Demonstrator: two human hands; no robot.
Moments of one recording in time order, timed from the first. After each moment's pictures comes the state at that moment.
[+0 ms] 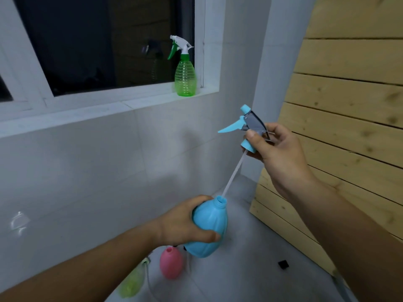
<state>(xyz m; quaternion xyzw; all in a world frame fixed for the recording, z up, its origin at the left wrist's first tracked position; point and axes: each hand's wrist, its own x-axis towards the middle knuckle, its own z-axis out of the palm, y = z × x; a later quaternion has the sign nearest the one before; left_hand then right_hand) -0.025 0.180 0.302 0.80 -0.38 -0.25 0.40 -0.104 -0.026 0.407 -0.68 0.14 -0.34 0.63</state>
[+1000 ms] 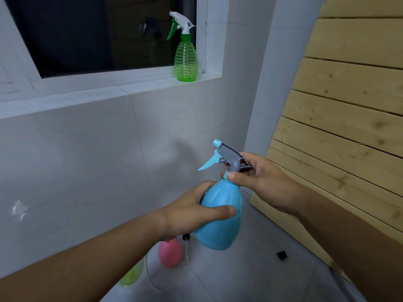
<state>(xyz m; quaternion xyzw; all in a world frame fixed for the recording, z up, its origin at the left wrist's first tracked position) -0.033 0.164 0.309 0.73 -0.30 -0.34 0.51 -0.105 -0.025 0.357 -0.79 0.04 -0.06 0.61</state>
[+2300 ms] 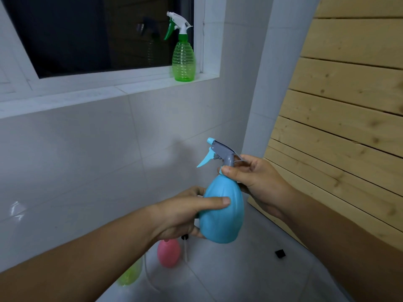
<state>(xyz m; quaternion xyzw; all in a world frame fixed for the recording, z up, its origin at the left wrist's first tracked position) -0.035 0.159 0.316 0.66 -0.17 -0.47 0.56 -0.101 -0.018 0.344 -0.68 0.11 -0.09 0.72</state>
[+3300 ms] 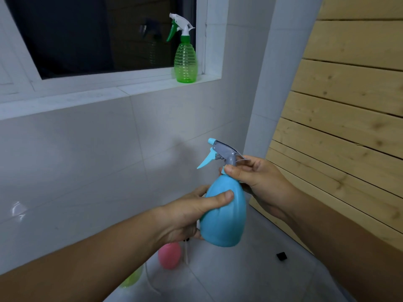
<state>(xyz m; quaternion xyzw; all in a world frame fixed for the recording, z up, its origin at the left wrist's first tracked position) -0.038 0.153 0.311 0.63 -0.17 -0.47 0.59 -0.100 -0.015 0.349 -0.67 0.11 -0.10 0.72</state>
